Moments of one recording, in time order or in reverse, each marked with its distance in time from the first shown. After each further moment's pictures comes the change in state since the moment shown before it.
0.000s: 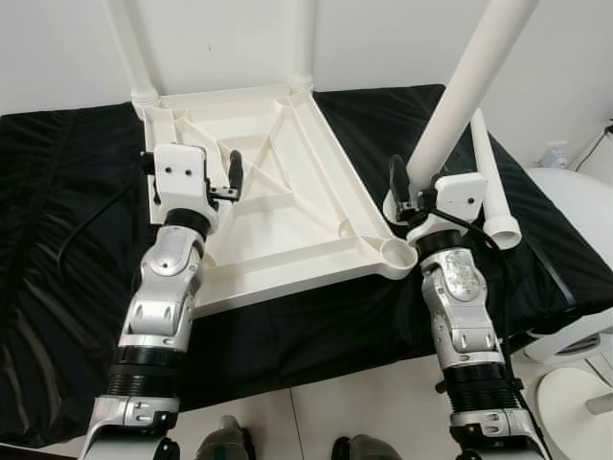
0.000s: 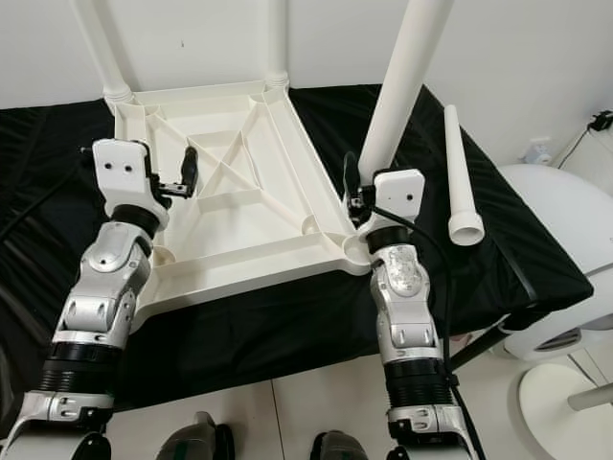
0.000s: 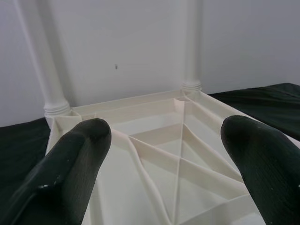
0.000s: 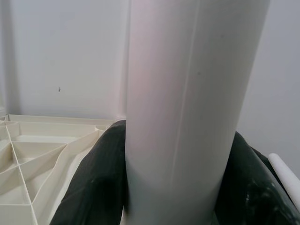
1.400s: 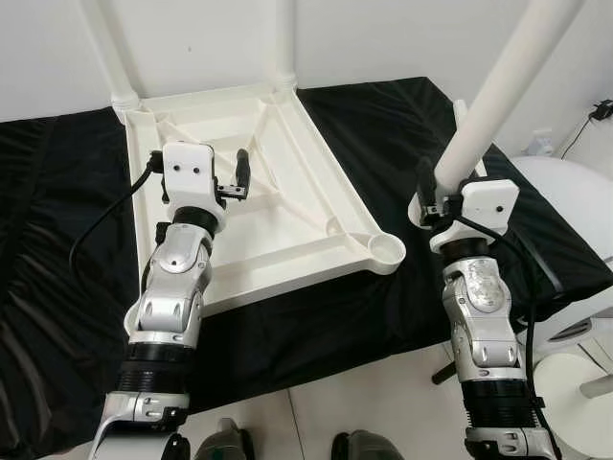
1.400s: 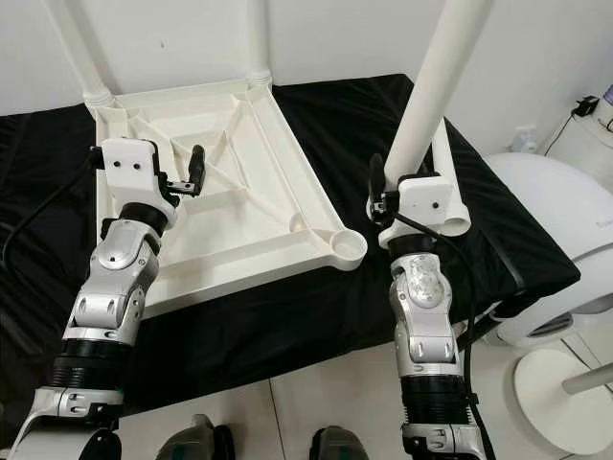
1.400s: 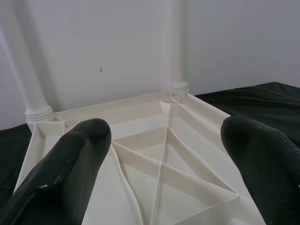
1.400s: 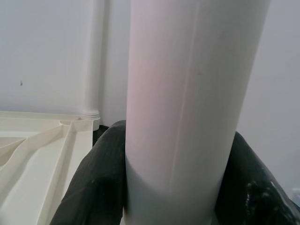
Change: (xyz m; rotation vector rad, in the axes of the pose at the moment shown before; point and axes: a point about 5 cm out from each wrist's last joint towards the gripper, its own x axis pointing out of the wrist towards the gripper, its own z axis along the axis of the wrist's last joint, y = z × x) left arm 0.002 0.000 0.001 0.006 -0.003 0.016; right arm -0.013 -0.019 0.009 -0.071 -0.002 -0.052
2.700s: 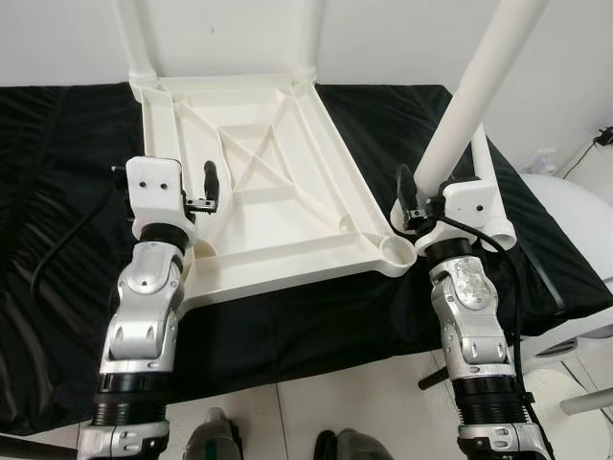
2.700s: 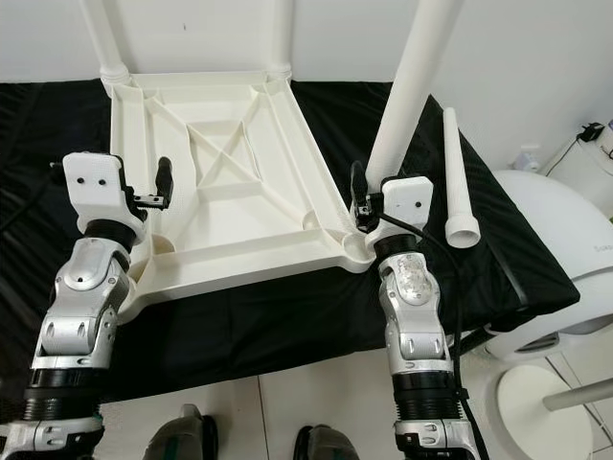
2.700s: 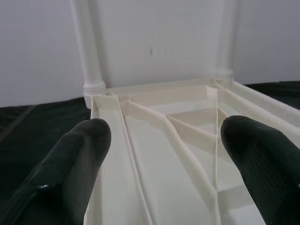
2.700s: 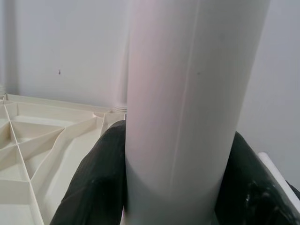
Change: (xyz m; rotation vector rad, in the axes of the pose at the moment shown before) left arm -0.018 0.023 0.004 0.071 0.009 0.074; right arm 0.003 0.012 -0.004 0.035 0.026 0.052
